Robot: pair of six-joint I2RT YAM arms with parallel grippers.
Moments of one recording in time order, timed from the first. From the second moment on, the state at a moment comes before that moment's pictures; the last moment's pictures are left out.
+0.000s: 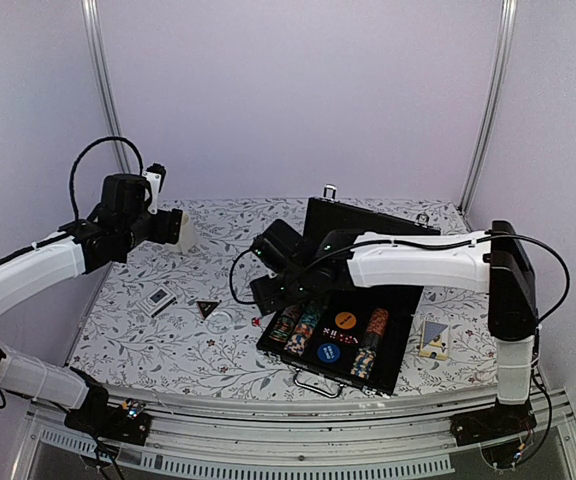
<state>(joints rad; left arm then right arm) -0.44 1.24 0.95 -0.17 -0.46 0.03 1.11 2.03 1.69 -0.57 0.25 0.50</state>
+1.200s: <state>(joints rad) -0.46 1.24 0.95 -0.17 -0.48 0.03 1.13 2.43 2.00 -0.63 0.17 0.48</state>
